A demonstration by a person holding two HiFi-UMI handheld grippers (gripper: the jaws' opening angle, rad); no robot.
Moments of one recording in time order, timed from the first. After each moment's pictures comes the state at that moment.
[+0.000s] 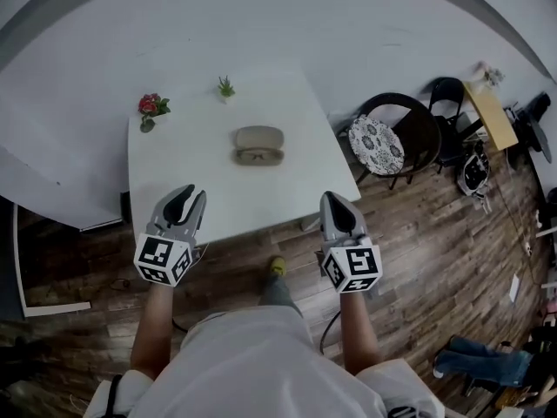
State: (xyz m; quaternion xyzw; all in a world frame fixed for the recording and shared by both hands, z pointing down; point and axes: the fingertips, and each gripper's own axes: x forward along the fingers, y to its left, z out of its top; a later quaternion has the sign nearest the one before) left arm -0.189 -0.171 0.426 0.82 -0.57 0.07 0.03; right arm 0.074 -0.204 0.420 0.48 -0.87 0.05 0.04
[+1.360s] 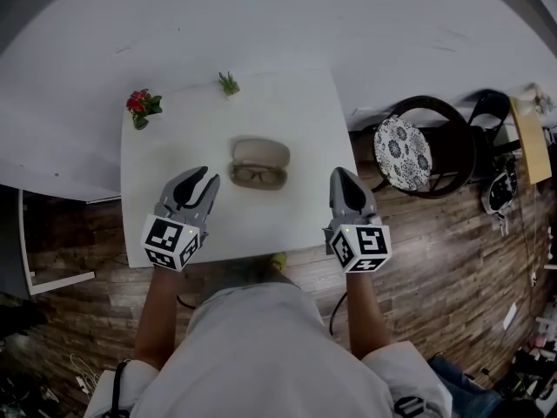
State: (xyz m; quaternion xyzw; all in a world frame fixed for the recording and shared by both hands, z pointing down) left arm -0.161 -0.357 0.464 0.80 -0.58 0.13 0.07; right arm 0.078 -0.434 0.464 0.44 -0.89 0.11 0.04
